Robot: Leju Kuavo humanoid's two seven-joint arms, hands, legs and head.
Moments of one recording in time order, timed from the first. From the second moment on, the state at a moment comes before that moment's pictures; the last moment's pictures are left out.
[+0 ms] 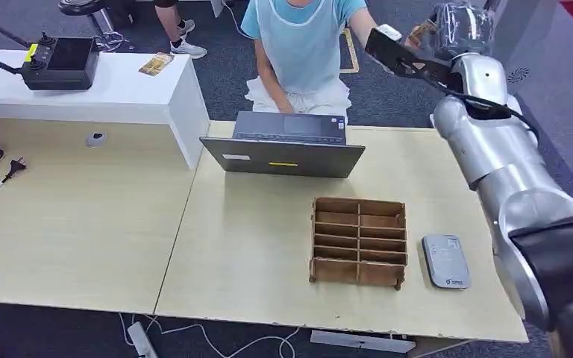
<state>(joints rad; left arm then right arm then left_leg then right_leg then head) -0.08 -0.22 1.05 -0.23 -1.43 0.19 0.11 -1.25 -0.11 0.46 -0.62 1.20 -0.17 0.13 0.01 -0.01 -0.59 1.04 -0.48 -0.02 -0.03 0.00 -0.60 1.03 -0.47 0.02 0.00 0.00</state>
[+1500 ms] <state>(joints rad) -0.07 -0.22 1.10 -0.23 -1.33 0.23 0.09 -1.06 -0.33 0.09 -0.83 -0.10 0.47 -0.11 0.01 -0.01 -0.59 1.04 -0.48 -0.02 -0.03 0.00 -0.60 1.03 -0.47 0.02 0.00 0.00</state>
